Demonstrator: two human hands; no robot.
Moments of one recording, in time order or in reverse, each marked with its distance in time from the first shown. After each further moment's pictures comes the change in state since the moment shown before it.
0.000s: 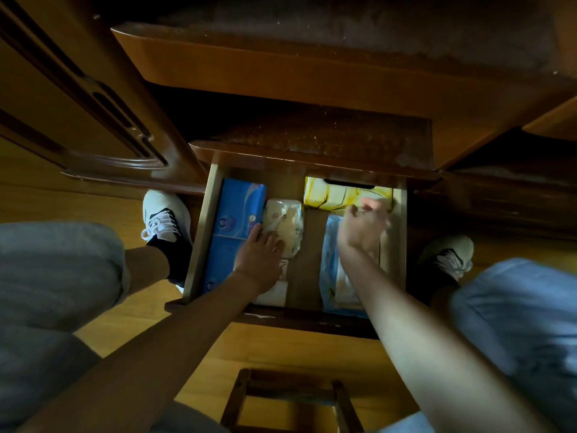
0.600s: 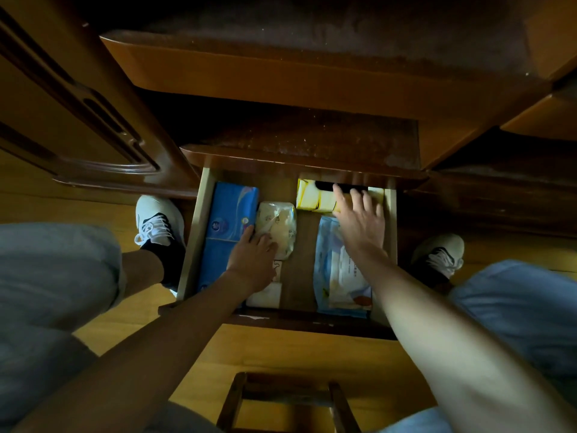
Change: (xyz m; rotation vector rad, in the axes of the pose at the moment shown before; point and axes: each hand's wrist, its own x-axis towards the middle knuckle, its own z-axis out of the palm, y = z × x) left_hand -0.003 -0.002 -0.010 0.010 0.023 0.012; right_hand 0.044 0.031 -0.012 -0.926 -0.292 -0.826
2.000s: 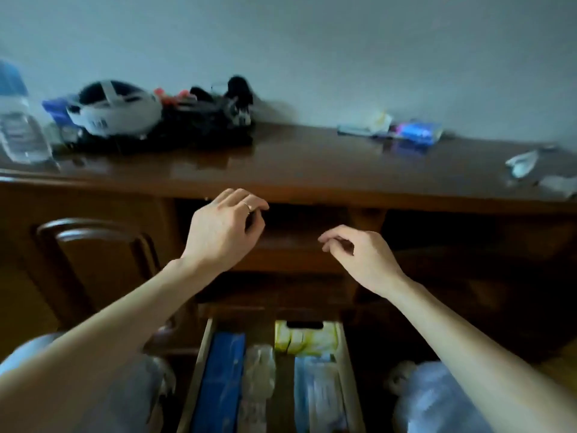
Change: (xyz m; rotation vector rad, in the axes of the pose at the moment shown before) left_hand -0.198 -0.073 -0.346 -0.248 1.415 -0.008; right_hand -0.133 0.047 -0.365 0.673 0.544 -0.327
